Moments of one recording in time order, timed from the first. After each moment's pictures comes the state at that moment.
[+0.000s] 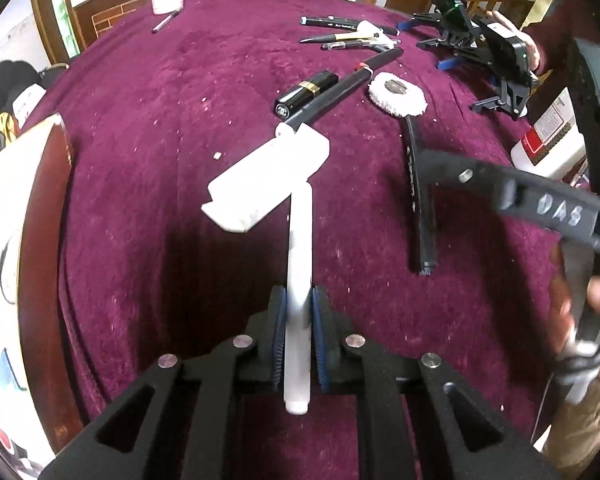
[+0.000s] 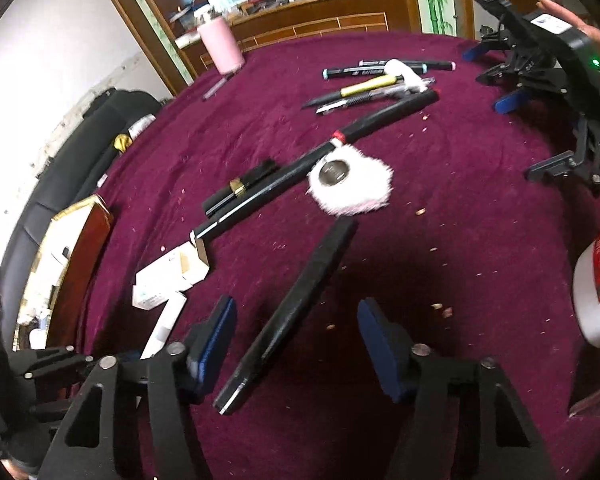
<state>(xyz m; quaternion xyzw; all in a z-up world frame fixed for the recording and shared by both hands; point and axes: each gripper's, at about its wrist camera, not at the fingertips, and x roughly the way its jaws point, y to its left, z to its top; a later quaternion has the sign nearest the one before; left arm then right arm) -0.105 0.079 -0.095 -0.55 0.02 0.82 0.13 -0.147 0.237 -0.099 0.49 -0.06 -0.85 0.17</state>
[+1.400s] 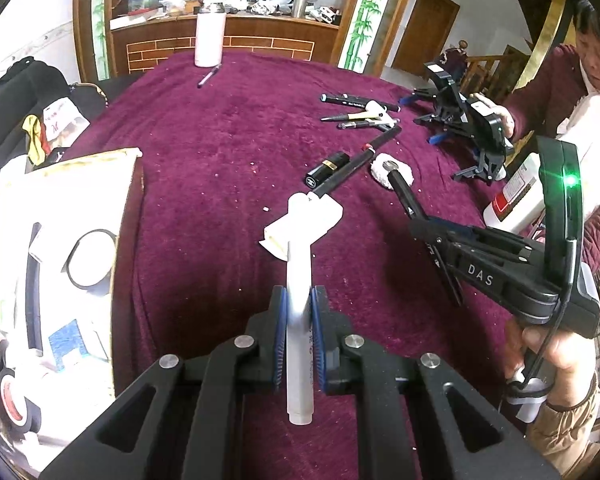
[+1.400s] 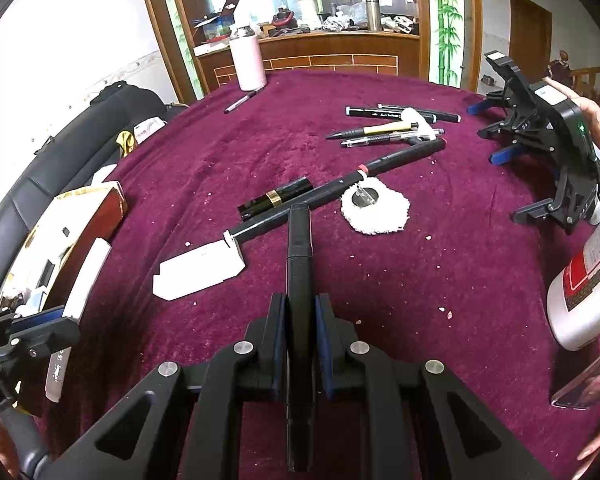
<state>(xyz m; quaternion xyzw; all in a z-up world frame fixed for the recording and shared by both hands) -0.063 0.032 -0.033 -0.46 -0.04 0.88 0.12 -0.110 0.212 -0.076 0.43 0.00 -0.89 0.16</state>
